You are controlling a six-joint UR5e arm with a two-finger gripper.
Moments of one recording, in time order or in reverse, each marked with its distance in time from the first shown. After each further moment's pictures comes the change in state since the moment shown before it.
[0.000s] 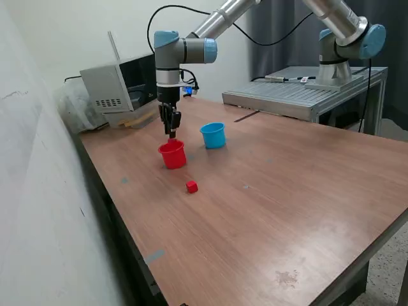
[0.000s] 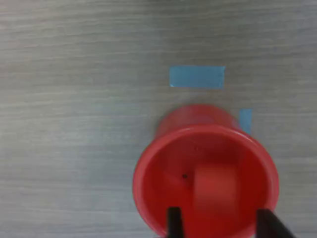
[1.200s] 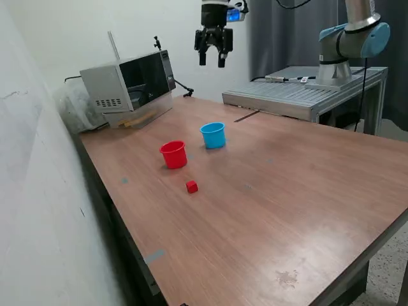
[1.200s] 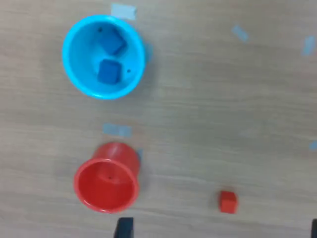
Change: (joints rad) arm 0.110 -0.546 0.350 0.159 0.005 -0.030
